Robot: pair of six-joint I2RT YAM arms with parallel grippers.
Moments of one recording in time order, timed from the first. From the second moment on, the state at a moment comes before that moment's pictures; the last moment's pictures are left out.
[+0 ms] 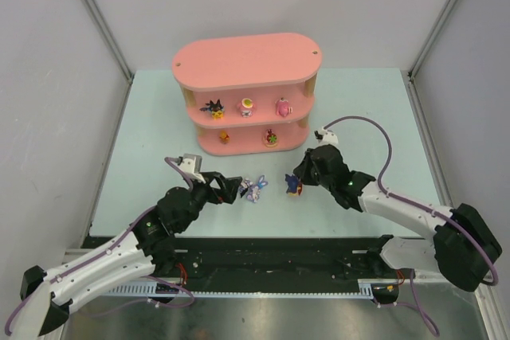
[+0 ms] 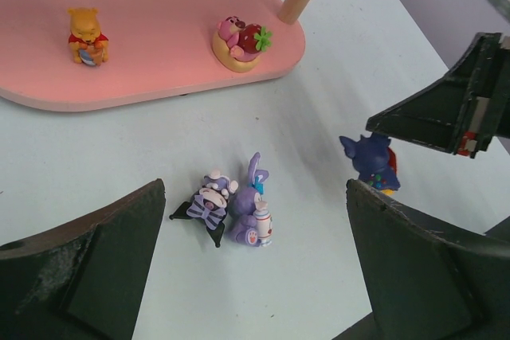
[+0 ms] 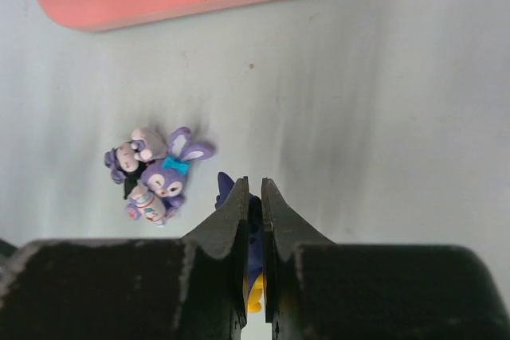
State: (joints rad) left arm -0.92 0.51 0.30 0.04 -0.42 -0.51; right arm 0.74 1.22 0.63 -0.02 0.16 0.73
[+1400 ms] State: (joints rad) left arm -1.01 1.14 0.33 0.74 0.12 -0.66; right arm 0.97 0.91 0.66 -0.28 0.49 0.72
